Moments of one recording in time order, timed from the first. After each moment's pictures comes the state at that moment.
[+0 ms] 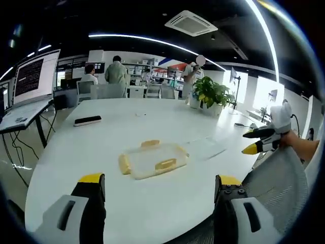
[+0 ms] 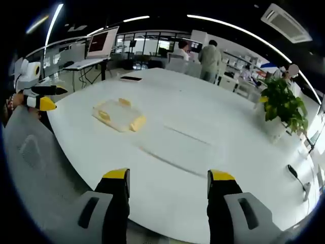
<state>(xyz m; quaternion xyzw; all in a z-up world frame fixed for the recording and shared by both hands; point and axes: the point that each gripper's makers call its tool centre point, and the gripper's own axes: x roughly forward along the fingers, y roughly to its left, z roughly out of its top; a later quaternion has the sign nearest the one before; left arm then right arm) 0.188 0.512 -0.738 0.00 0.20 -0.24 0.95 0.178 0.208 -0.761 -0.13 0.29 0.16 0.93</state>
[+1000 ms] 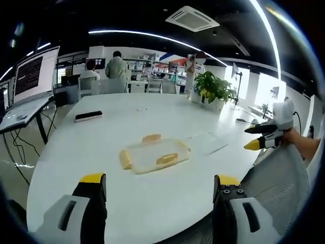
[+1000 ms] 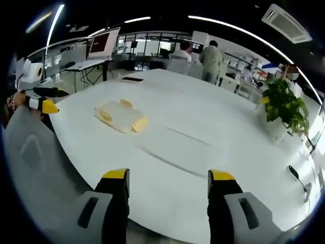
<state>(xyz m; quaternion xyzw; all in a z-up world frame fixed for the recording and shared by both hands) 0.186 0.513 -0.749 0.01 0.23 -0.24 0.94 0.179 0.208 -0.763 -0.13 0.28 0.17 0.93</state>
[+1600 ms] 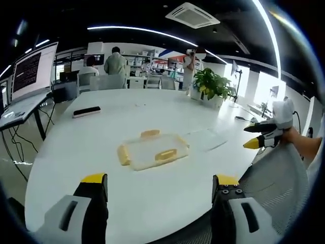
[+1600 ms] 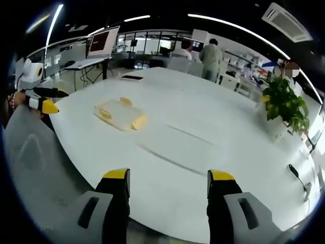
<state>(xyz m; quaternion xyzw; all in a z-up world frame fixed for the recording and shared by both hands) 0.184 0.513 -0.754 0.00 0.25 -0.24 0.94 0.178 0.205 -0.767 -0.13 0.30 0.17 0.93</state>
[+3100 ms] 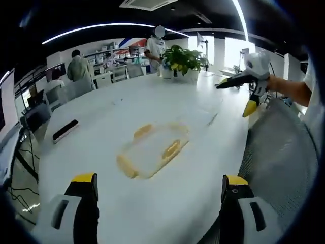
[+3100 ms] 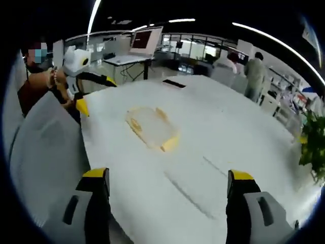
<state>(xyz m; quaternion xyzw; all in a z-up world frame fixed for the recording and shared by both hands) 0.236 0.523 -0.763 0.16 0.27 -0.37 0.87 0.220 0.283 -0.745 -0.21 0.27 0.39 0.86</state>
